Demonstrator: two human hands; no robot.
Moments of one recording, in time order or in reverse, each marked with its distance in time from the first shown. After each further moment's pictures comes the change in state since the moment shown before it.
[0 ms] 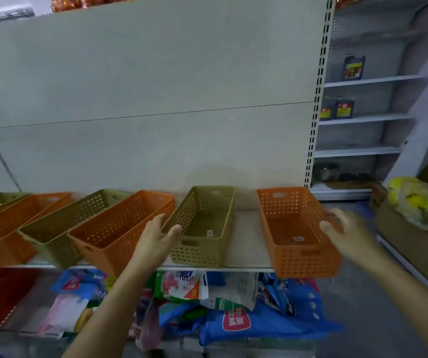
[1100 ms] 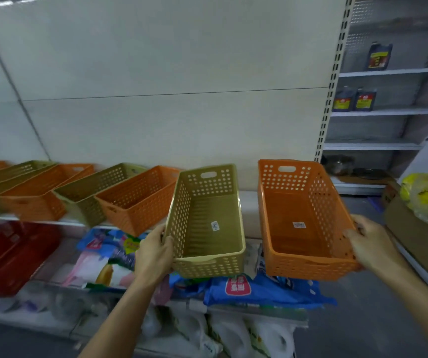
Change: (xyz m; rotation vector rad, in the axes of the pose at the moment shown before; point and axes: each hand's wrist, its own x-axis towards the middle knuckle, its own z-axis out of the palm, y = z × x) left_hand -0.114 -0.013 -0.003 -0.081 0.143 -0.218; right_hand -0.090 -0.016 -0.033 0.051 -0.048 0.195
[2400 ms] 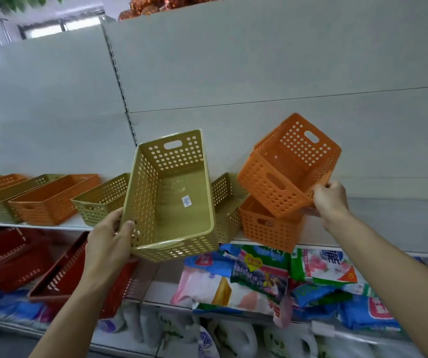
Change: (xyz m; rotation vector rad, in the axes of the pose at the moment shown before) left_hand 0.179 -0.239 -0.398 -0.179 0.257 0.106; right_hand -0.063 -0.384 0.338 0.642 0.109 0.199
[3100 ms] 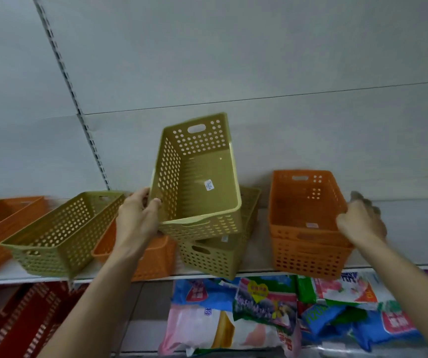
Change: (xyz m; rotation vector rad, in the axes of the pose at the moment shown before) left_hand 0.165 0.002 0.113 -0.024 -0.184 0.091; right_hand 0.067 0.034 0.020 -0.856 0.245 -0.118
